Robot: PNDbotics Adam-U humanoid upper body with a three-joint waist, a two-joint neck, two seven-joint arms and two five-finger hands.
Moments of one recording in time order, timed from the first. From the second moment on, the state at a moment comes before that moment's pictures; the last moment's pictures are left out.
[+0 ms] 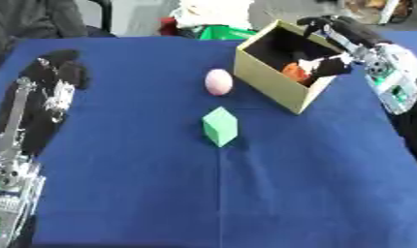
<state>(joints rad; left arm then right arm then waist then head) -0.32 0.22 -0.06 -1.83 -0.13 -0.07 0.00 -0.89 -0.51 0.24 -1.11 0.71 -0.30 0.19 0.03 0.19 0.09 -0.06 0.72</state>
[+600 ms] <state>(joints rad) -0.32 0.22 -0.06 -1.83 -0.13 -0.07 -0.01 -0.86 -0.50 0.42 -1.37 0.57 -0.36 0.49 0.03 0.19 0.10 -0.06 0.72</state>
